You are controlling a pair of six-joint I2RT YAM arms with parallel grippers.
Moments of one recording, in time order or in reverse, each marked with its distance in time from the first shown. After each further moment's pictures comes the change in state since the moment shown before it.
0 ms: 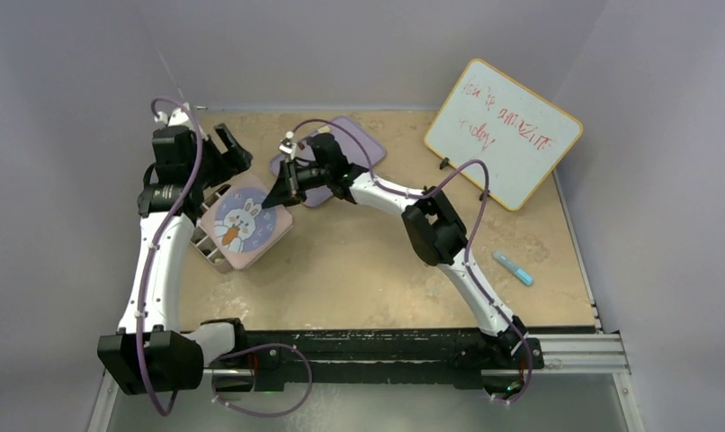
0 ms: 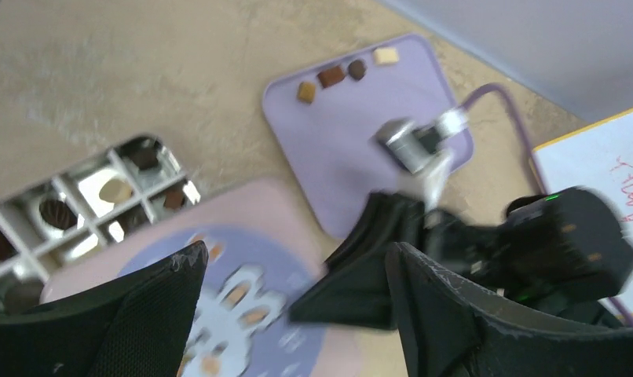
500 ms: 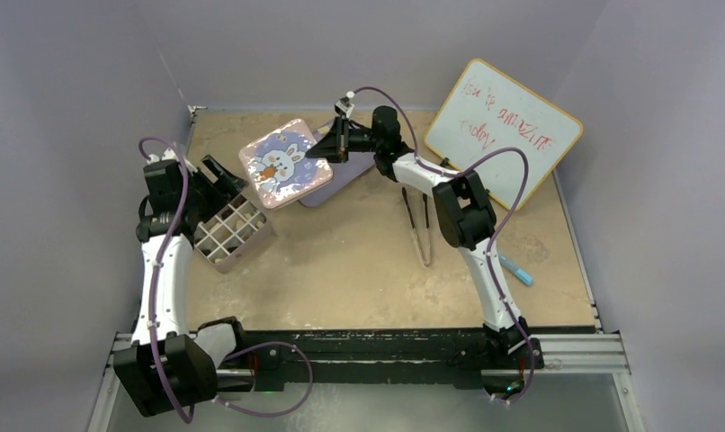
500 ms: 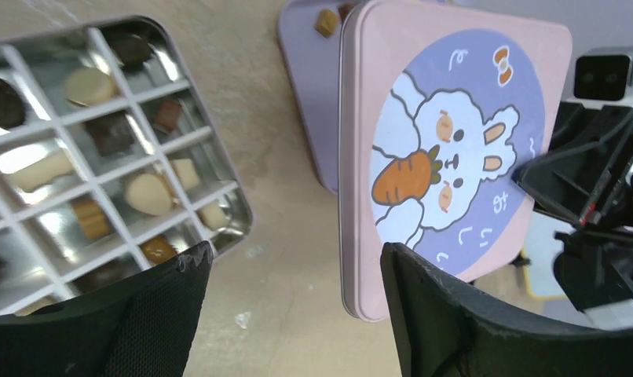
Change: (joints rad) left arm 0.193 -0.113 -0.278 0.030 0.182 -0.139; right arm -0.256 -0.080 -0.165 0.420 -0.093 0.286
